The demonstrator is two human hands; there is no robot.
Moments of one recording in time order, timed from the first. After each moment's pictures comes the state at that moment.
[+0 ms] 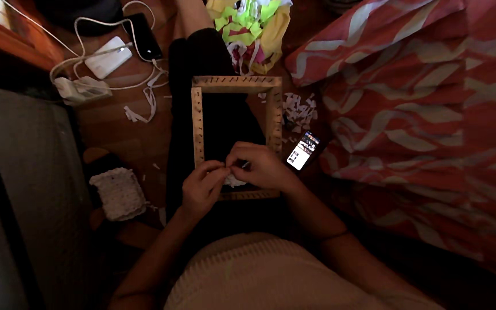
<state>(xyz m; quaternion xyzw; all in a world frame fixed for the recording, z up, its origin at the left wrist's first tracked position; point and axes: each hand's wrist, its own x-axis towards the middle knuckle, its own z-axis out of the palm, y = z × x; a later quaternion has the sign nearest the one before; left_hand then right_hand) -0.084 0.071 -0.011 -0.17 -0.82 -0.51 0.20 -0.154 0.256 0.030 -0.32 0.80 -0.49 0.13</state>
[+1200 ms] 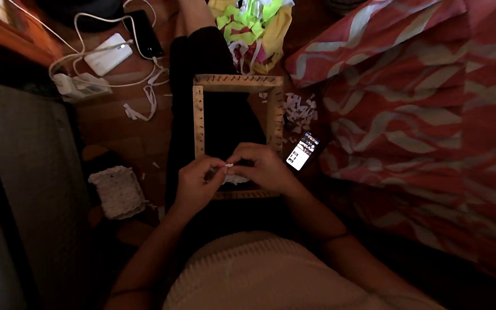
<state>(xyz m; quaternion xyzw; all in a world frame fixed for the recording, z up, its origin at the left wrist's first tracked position) -0.094 0.060 0.019 -0.07 -0.81 -0.58 0.03 -0.147 0.255 0.042 -0.24 0.79 -0.53 0.18</state>
